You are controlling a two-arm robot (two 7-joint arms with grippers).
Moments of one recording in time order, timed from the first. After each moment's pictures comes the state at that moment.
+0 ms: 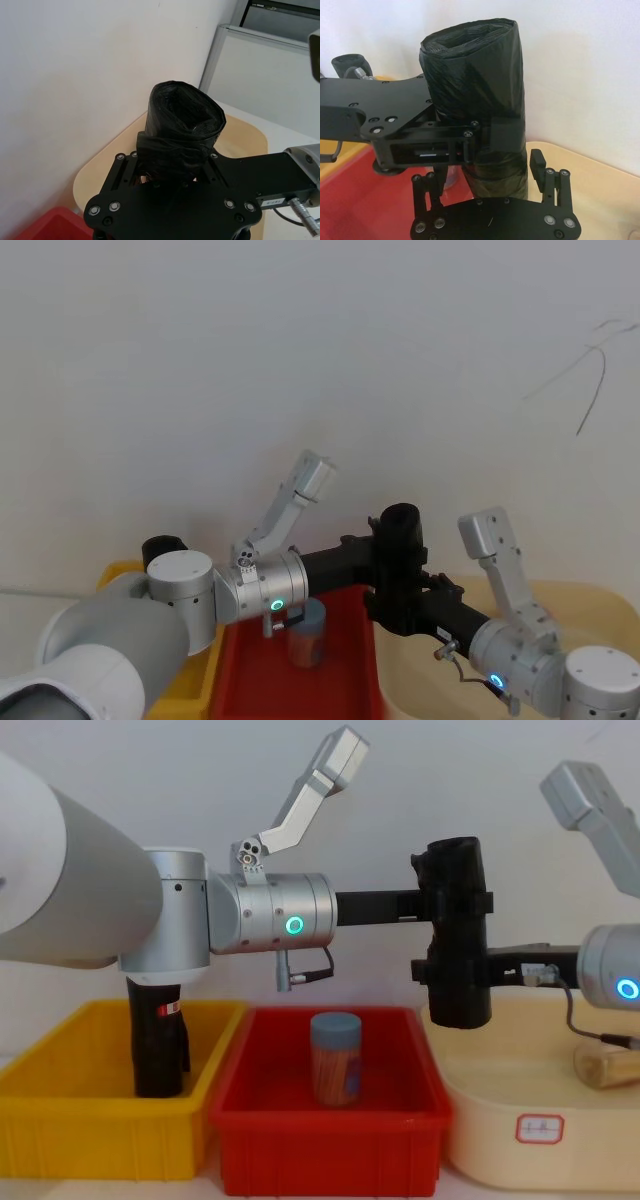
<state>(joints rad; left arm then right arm) -1.19 -0.15 0.68 -0.09 -0.65 -0.20 -0.97 0.53 0.18 -0.31 -1.19 0.22 0.27 0.39</state>
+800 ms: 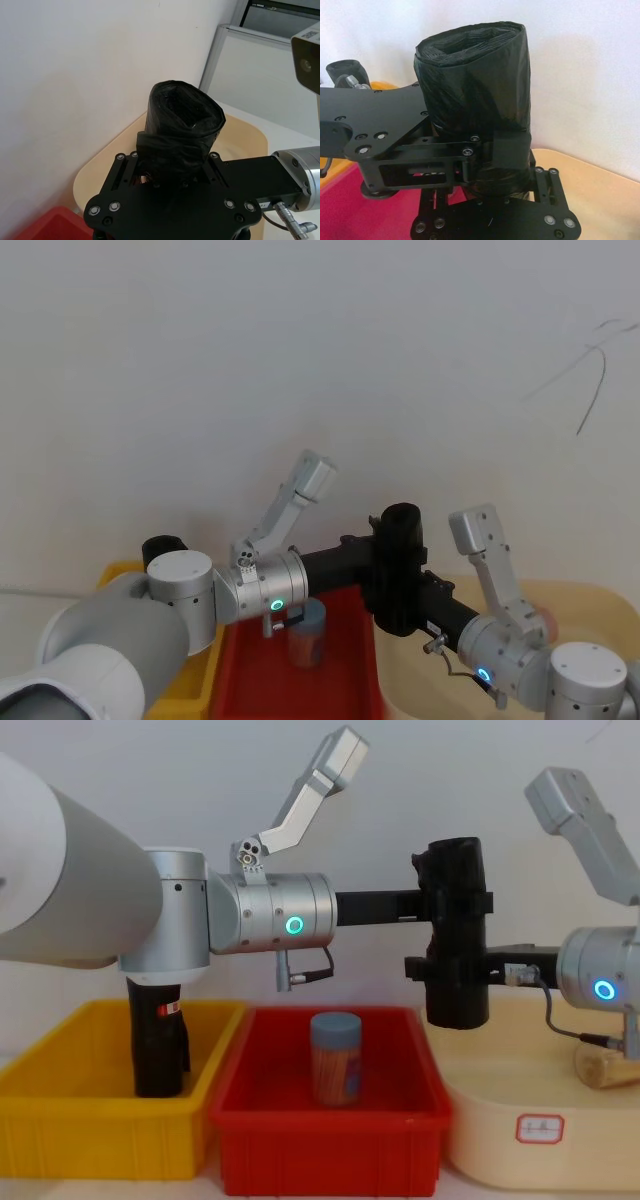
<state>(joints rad) -1.19 -0.15 0.68 -0.09 -0.65 -0.20 -0.97 0.57 0.16 -0.32 -1.12 0.23 0.23 0.38</state>
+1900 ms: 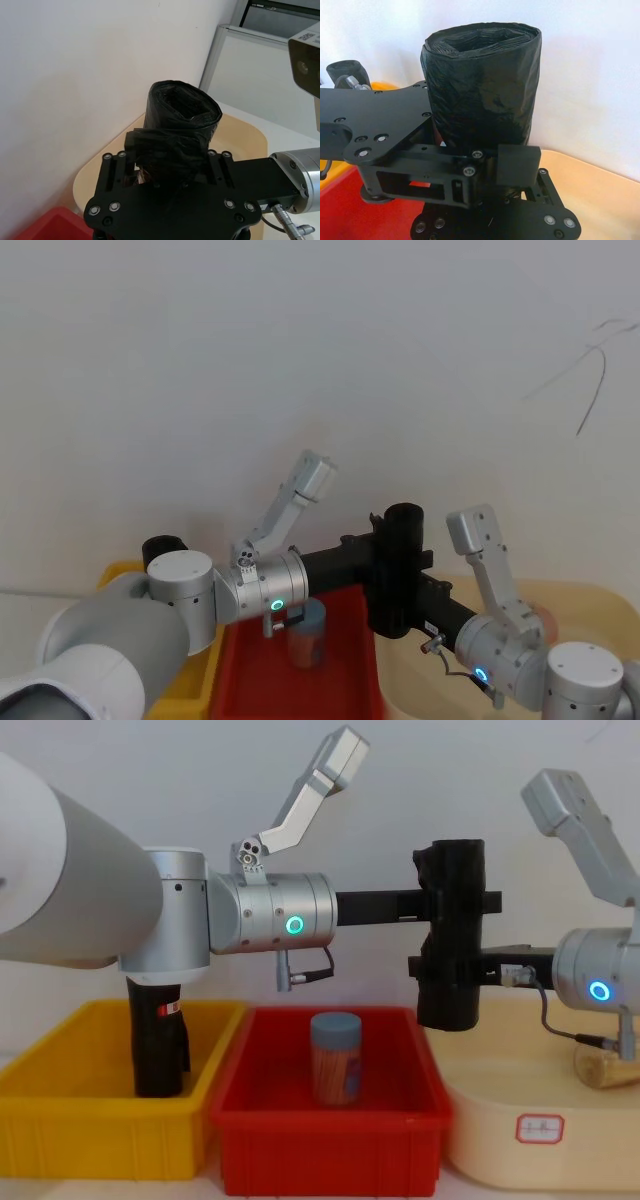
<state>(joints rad) -1.19 -0.15 0.68 -0.09 -0.65 -0.20 -0.97 0.58 0.15 -0.33 -1.10 0.23 0.22 0.38</state>
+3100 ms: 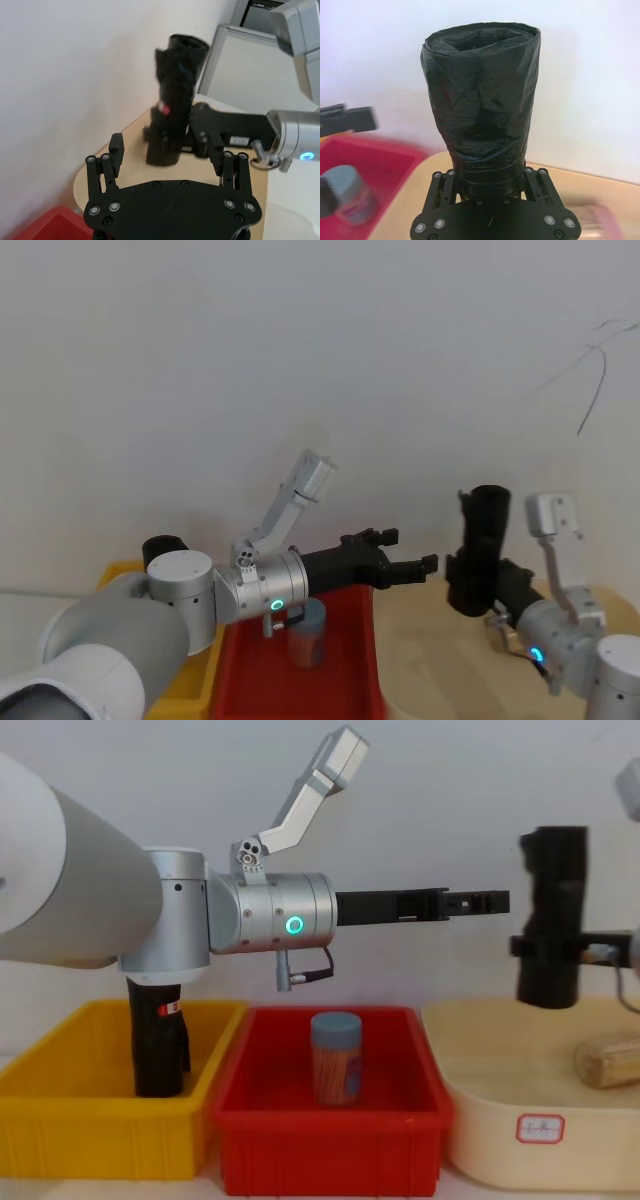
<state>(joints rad) -1.19 -0.15 0.68 -0.09 -0.65 -0.20 -0.97 0.56 0.17 -0.21 -1.13 0.22 0.25 0.18</state>
